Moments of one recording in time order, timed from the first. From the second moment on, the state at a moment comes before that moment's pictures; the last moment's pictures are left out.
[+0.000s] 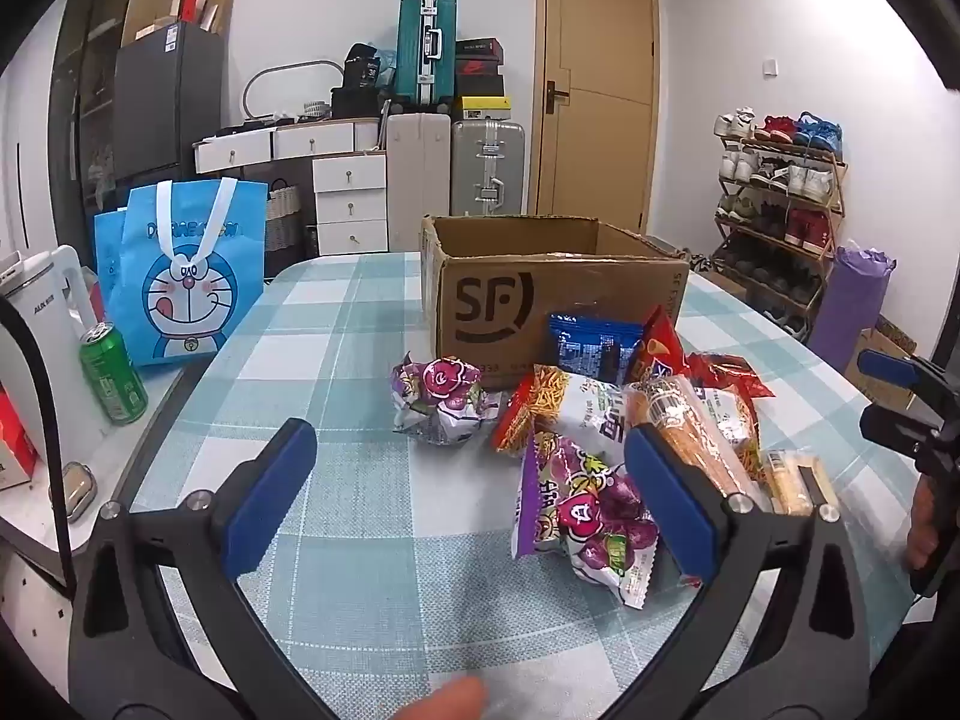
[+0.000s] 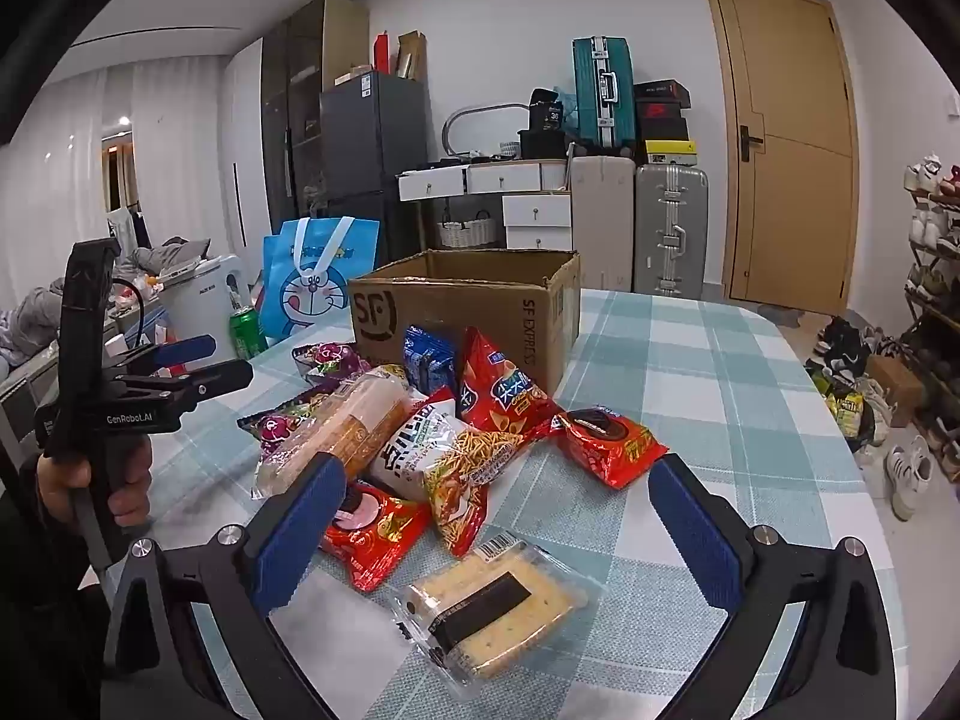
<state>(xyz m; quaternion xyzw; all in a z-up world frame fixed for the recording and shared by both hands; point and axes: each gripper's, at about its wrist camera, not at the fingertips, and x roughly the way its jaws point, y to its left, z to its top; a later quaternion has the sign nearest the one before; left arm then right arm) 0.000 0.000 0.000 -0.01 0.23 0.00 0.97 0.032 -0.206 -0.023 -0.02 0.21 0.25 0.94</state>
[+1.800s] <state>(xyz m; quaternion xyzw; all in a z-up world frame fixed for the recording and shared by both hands) 0.001 0.005 -0.001 -0.02 0.23 0.00 0.97 0.034 -0.207 -0.024 -0.03 0.22 0.25 0.94</state>
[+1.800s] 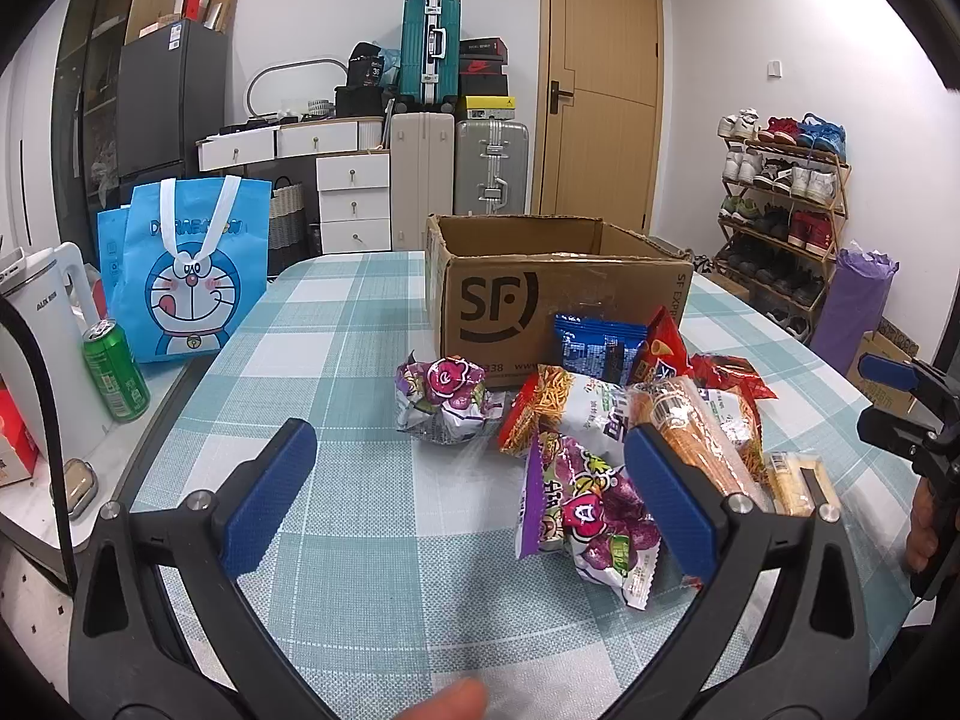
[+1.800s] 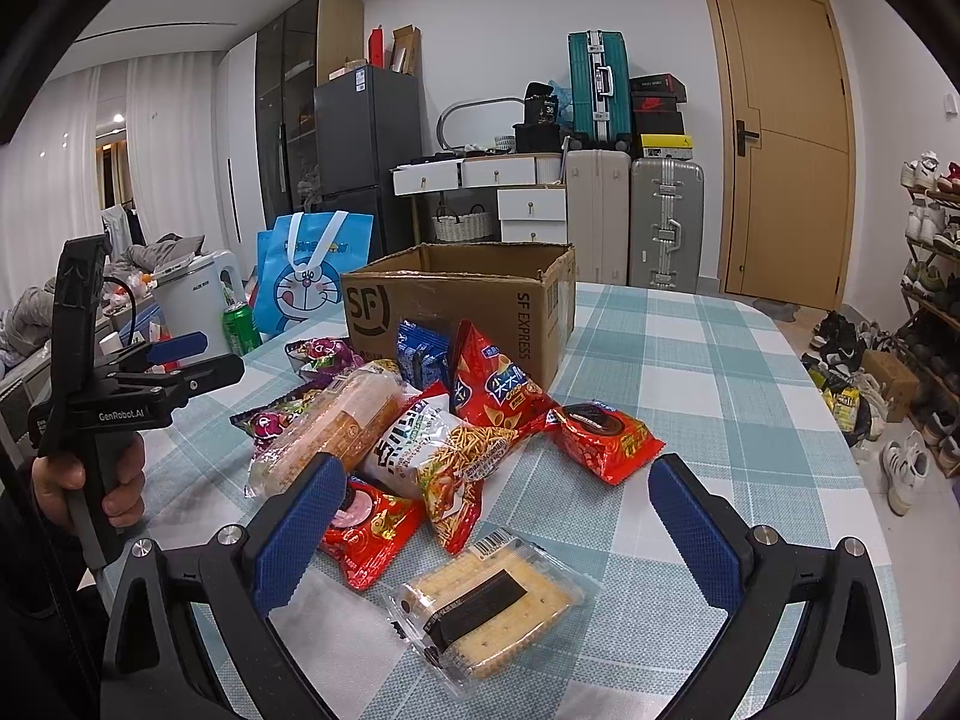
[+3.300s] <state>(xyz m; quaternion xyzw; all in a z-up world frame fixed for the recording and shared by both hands) 0.015 -0.005 -0.012 0.01 0.29 -0.01 0.96 0.060 -0.196 -0.069 -0.08 0.40 0.23 0.88</state>
